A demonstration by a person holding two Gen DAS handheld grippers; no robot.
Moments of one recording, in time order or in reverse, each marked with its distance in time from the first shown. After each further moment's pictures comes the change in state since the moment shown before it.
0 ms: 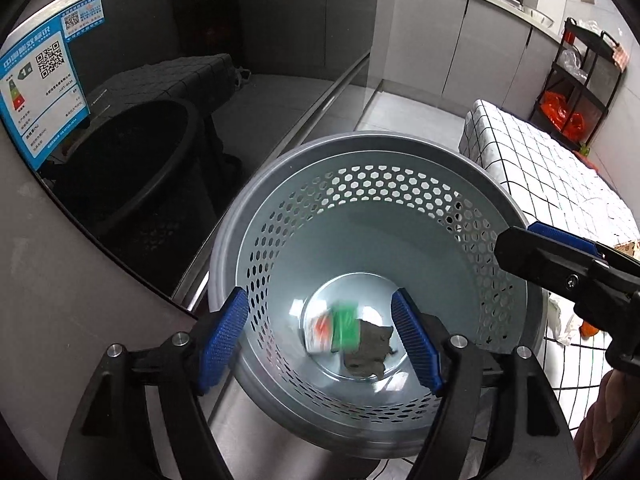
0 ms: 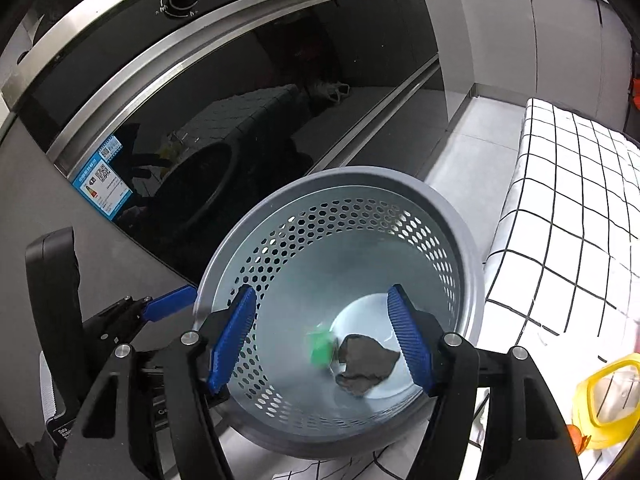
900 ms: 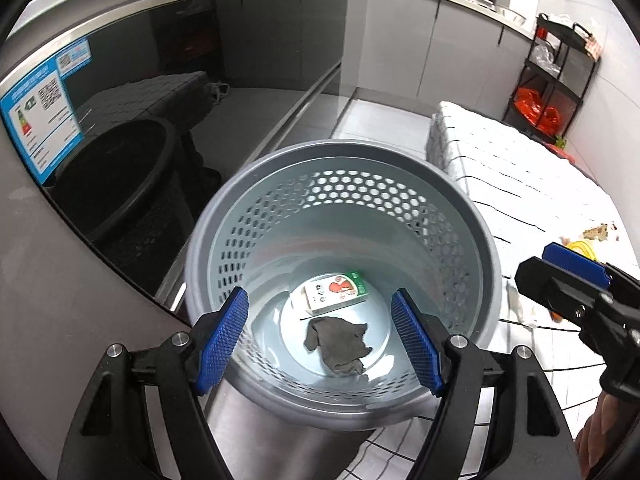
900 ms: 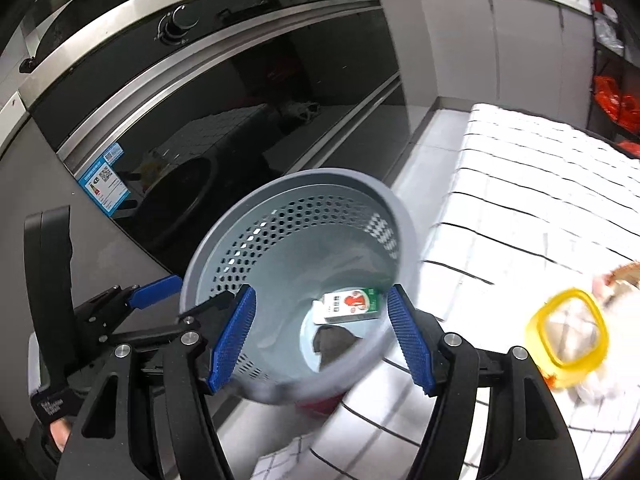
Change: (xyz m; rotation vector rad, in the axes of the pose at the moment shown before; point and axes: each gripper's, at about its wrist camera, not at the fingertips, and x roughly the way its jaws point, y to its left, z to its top) left arm -0.028 -0.026 -0.011 0.055 -0.041 -0.059; right arm -0.060 -0.012 -0.043 0.044 -0.097 -0.140
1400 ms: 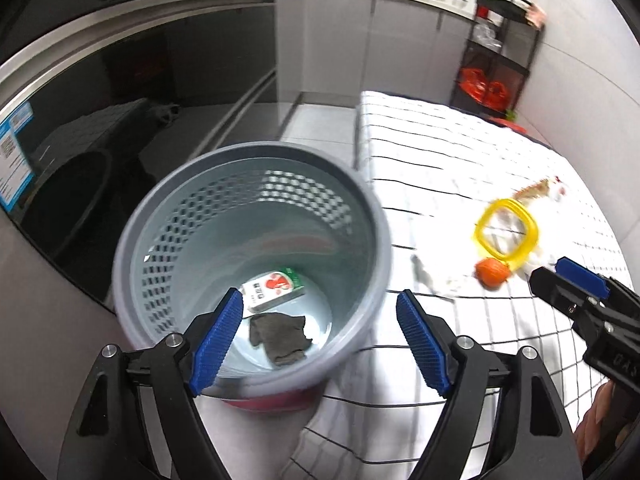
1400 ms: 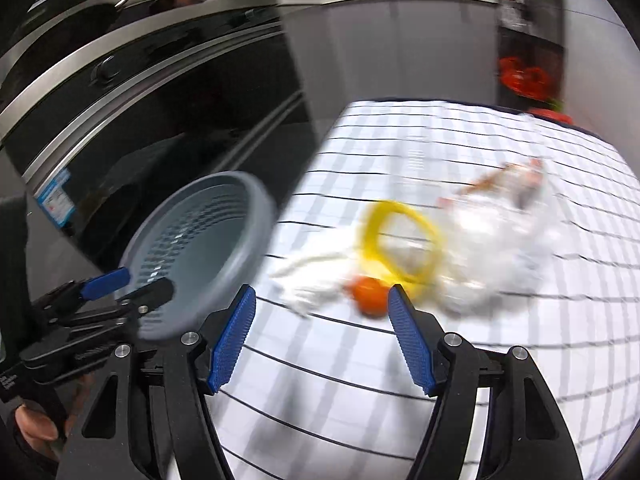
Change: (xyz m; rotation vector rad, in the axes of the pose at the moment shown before) left arm -0.021 -0.079 -0.024 0.141 -0.029 -0.110; right arm -0.079 -0.080 -0.067 0.162 -0.085 -0.243
